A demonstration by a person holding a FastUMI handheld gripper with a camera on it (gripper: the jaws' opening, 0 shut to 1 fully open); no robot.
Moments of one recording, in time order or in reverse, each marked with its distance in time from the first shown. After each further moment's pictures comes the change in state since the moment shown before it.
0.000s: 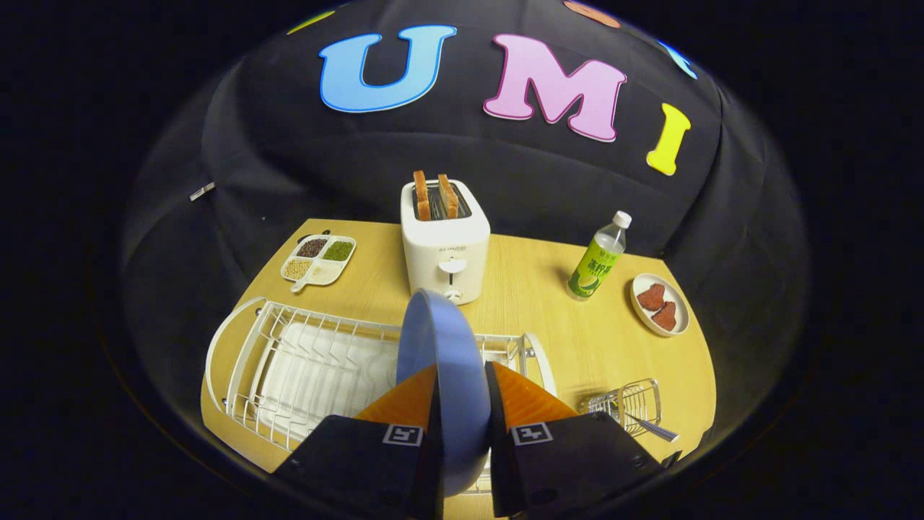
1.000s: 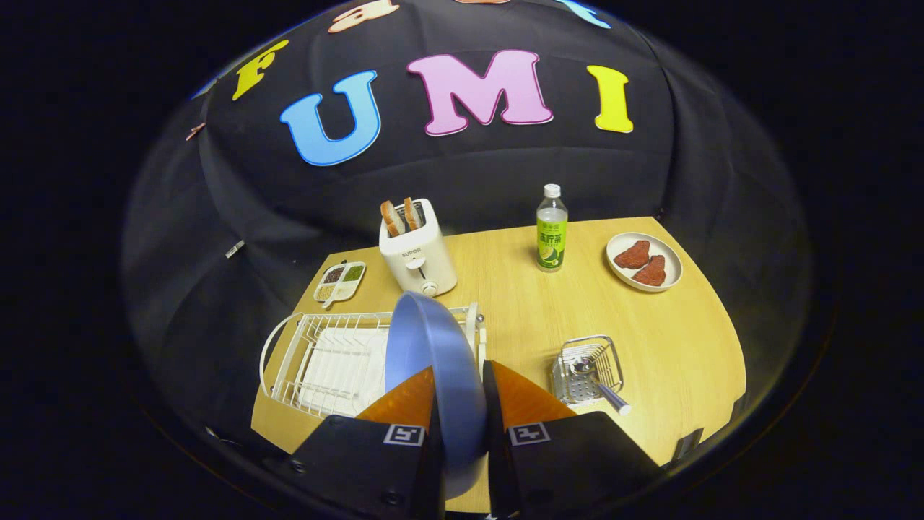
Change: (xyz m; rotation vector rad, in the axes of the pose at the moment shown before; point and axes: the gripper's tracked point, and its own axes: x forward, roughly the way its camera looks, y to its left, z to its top) arm -0.103 -0.124 -0.048 0.278 -0.040 0.178
